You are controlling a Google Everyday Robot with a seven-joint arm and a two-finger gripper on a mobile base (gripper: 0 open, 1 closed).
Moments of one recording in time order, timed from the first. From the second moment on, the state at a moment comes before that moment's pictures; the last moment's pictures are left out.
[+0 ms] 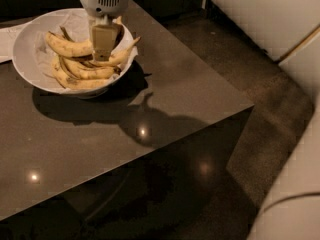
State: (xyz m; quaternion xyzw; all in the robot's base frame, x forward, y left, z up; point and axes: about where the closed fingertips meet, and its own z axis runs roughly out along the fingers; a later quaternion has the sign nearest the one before) arm 0.557 0.108 0.995 -0.78 0.60 0.01 0.19
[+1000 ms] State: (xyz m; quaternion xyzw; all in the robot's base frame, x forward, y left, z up) arm 0.494 -0.012 1.016 -0.66 0.72 -0.01 0.22
